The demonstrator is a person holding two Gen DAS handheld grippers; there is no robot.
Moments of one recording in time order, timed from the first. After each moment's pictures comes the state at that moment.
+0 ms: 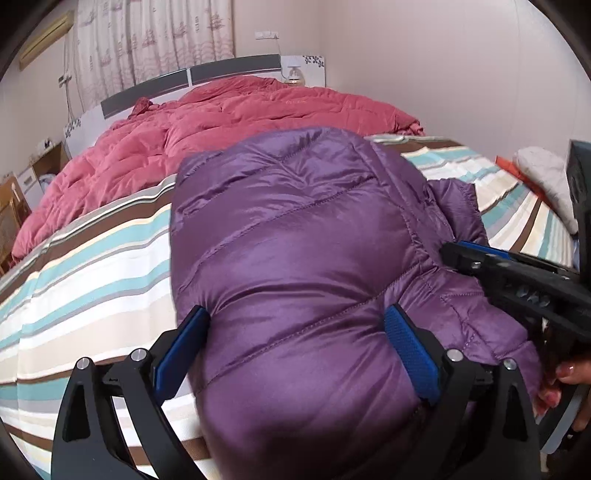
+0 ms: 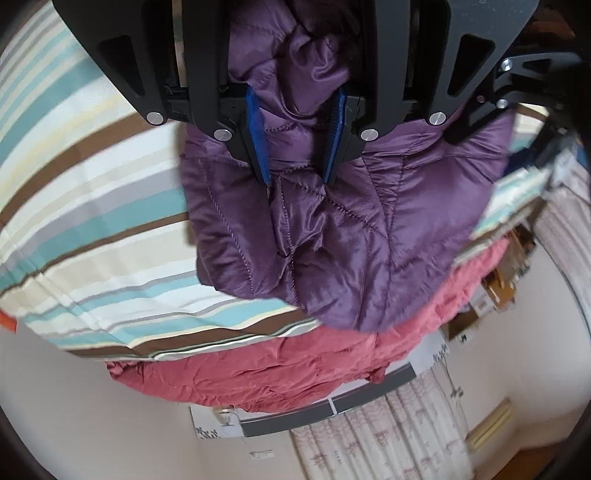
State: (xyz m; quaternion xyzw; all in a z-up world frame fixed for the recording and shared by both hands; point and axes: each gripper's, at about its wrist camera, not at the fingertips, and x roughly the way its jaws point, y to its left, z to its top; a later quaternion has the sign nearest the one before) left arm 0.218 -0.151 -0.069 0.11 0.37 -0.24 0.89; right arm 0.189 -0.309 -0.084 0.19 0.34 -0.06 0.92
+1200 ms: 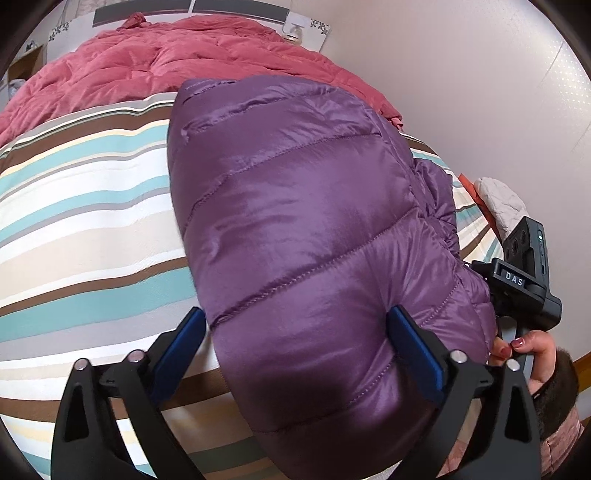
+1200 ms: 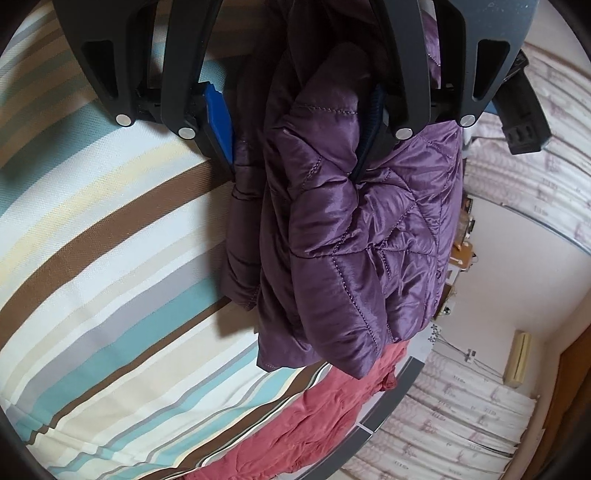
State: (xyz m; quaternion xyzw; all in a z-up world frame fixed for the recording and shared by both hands) left arm 0.230 -0.100 -0.083 -0.02 0.49 -0.31 0.81; right arm 0.174 -0.356 -0.122 0.39 0.40 0.02 0.83
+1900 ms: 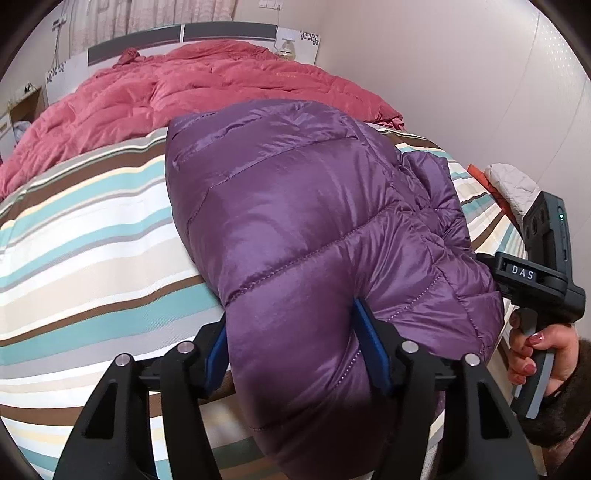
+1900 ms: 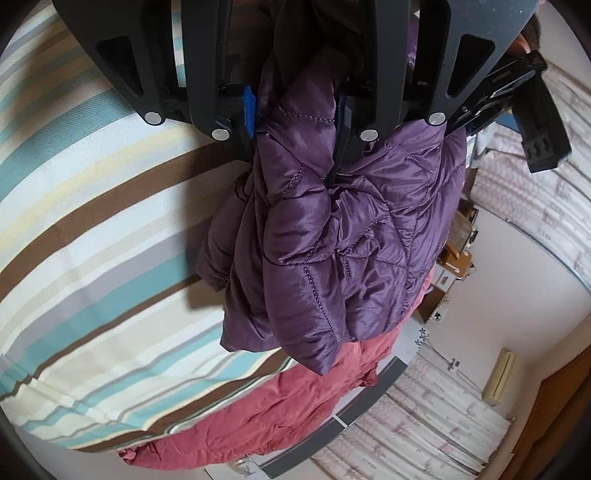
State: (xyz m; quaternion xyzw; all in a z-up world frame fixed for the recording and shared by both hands) left arm 0.213 -0.113 -0.063 0.05 0.44 -0.29 0.85; right arm 0.169 -0.327 -0.100 0.34 0.37 0.02 0.86
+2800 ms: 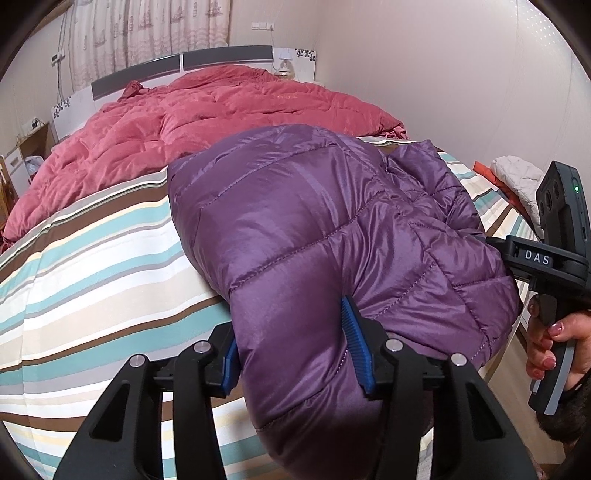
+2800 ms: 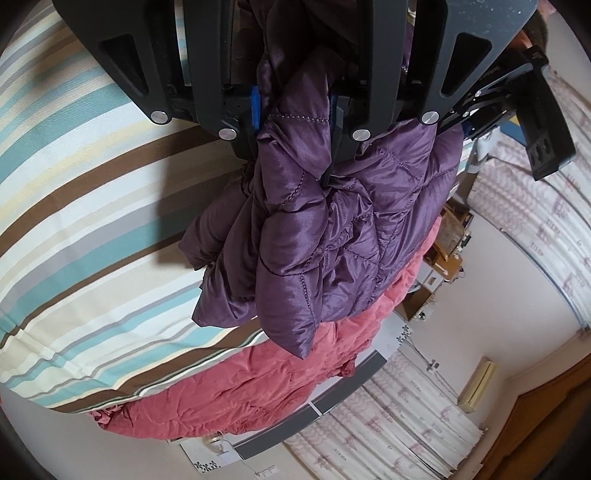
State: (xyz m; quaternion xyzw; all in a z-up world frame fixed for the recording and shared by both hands) left arm 0.193 -0.107 -0.040 0.09 0.40 -0.27 0.87; right arm 0.159 -0.317 -0.071 0.30 0.34 0.04 0.89
